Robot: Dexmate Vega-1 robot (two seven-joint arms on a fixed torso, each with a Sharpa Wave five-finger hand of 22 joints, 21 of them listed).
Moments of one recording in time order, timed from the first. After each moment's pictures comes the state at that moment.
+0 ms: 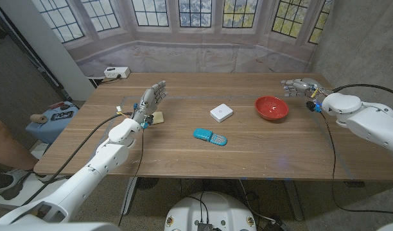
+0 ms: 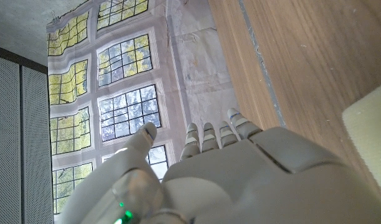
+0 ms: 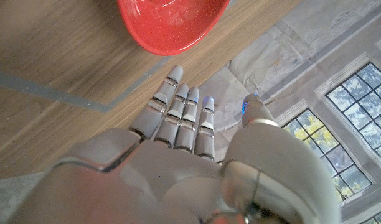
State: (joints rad) left arm 0.92 0.58 0.35 -1.42 -0.68 -0.29 -0.08; left_hand 0.31 0.17 0.66 0.02 0.18 0.12 0.02 0.18 0.18 0.03 0.06 0.20 0.19 -0.02 0.08 0.17 0.17 0.11 0.04 0.20 0.17; right arm -0.97 -1.06 -0.21 -1.80 0.54 -0.35 -0.12; right_hand 0.72 0.11 0.27 -0.16 0.18 0.49 0.04 0.22 0.19 0.50 0.06 0.27 0.22 0.44 -0.04 0.31 0.22 0.66 -0.05 0.24 0.17
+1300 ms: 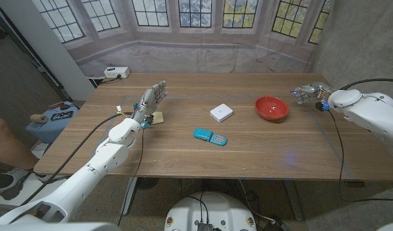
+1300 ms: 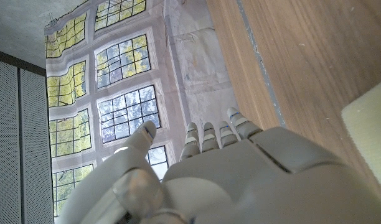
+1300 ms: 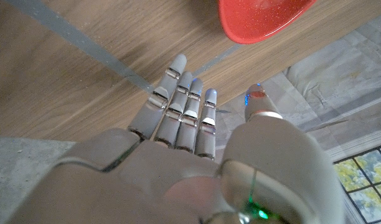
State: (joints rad) left arm 0.92 0.59 0.35 -1.43 -0.67 -0.28 -0.07; left_hand 0.33 0.17 0.66 0.00 0.18 0.13 0.02 0.18 0.18 0.04 0.07 0.20 0.19 -0.02 0.08 0.17 0.17 0.12 0.05 0.20 0.17; right arm -0.80 -1.08 -0.34 -1.70 0.46 -0.54 -0.11; right_hand 0.80 0.05 0.27 -0.17 0.18 0.61 0.06 0.24 0.19 0.64 0.07 0.29 0.23 0.61 -0.06 0.37 0.22 0.82 -0.05 0.27 0.17
